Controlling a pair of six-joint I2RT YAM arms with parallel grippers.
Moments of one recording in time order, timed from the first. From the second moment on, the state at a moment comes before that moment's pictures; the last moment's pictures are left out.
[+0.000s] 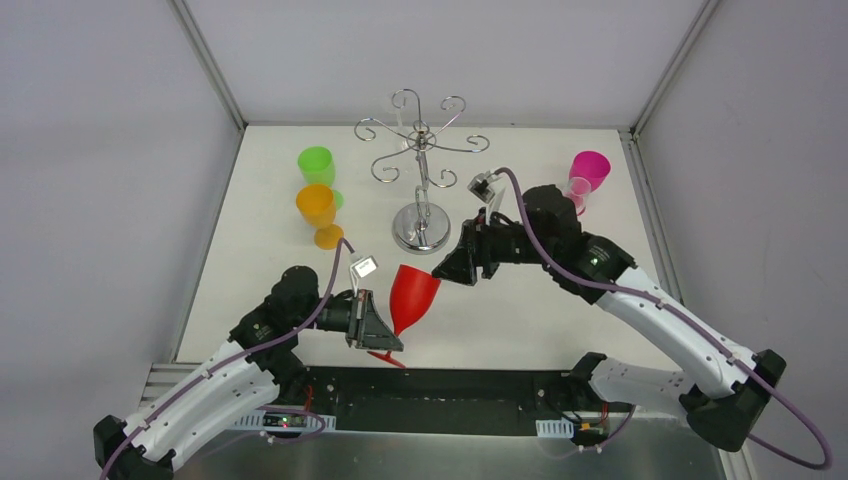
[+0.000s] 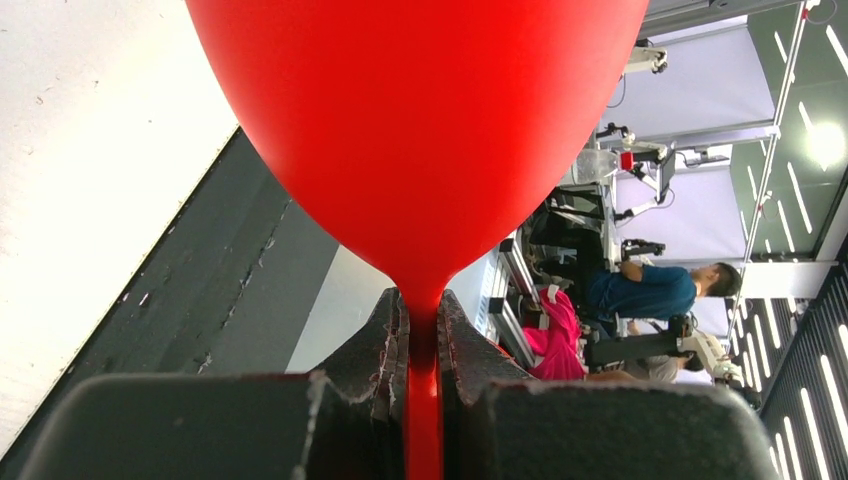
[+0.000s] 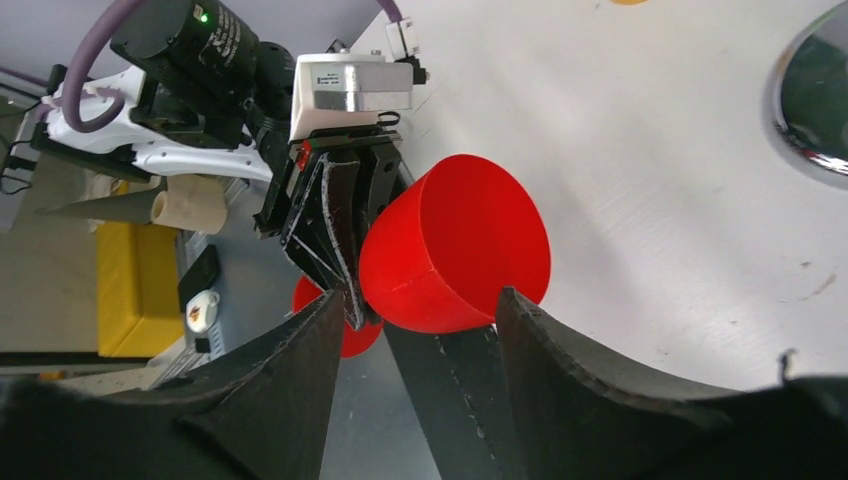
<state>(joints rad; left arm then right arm) -0.71 0.50 0.37 -0.18 0.81 -0.94 0.81 1.05 1.10 -0.45 -0.49 0.47</state>
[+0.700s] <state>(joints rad) -0.71 0.48 0.37 -0.15 0.86 -0.93 0.82 1.18 1.10 -0.36 -0.73 0.52</state>
